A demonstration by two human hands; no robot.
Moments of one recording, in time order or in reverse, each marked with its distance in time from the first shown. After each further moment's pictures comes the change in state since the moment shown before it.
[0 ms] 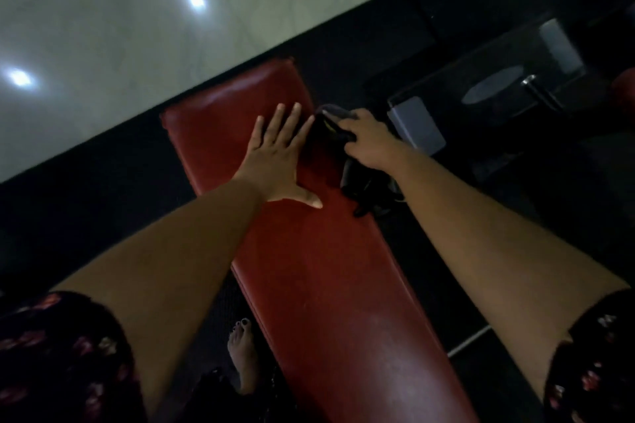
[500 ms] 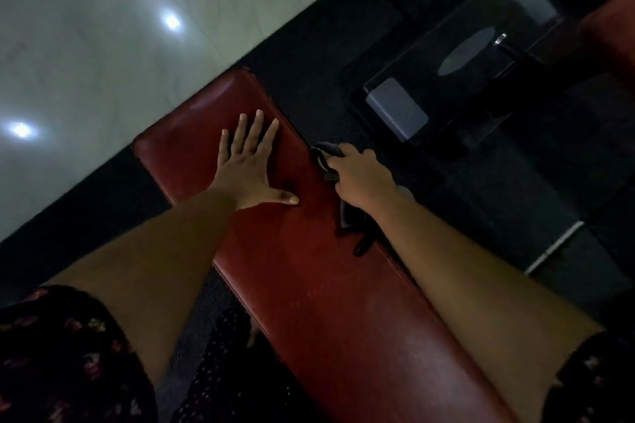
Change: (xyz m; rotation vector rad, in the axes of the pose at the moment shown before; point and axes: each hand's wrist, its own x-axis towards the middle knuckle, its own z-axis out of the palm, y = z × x) left_hand 0.003 -0.002 0.004 -0.014 -0.043 -0.034; right_hand -0.061 0.022 0.039 -0.199 0.072 0.070
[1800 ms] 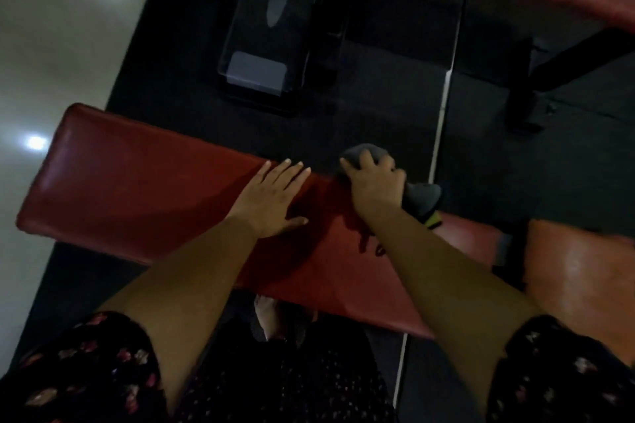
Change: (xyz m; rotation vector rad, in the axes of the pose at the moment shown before) left_hand -0.096 0.158 0.059 0.558 -0.147 0.872; right_hand -0.231 0.039 0.131 0.006 0.057 0.822
